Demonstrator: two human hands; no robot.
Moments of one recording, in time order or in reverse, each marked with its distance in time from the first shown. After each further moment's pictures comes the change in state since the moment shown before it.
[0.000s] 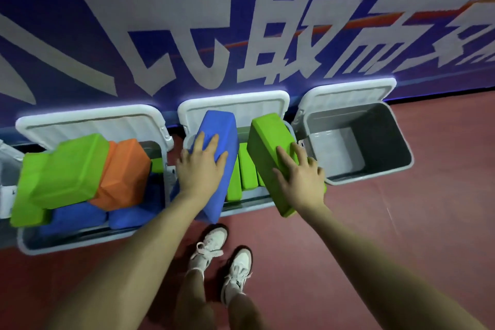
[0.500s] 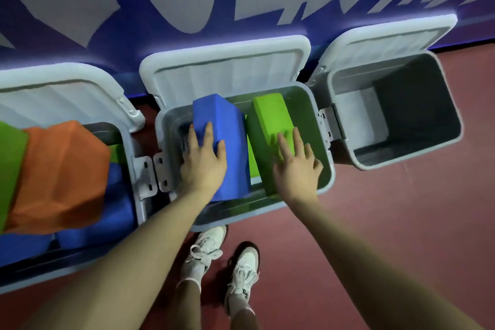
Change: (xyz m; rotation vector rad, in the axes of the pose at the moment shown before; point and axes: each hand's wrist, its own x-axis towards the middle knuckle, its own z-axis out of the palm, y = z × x) left_hand 0.117 -0.061 0.216 -0.233 -0.219 -0.191; right_hand 0.114 -0.004 0.201 0.047 -0.123 0.208
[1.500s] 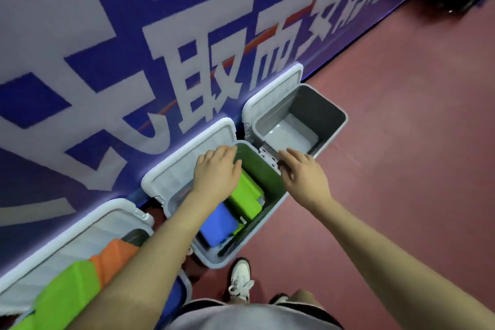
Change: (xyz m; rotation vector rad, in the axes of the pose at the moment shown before) left_hand -0.144 0.174 -0.231 0.415 -0.059 0.953; right_hand -0.181 0.007 -0.251 0.209 0.368 0.121
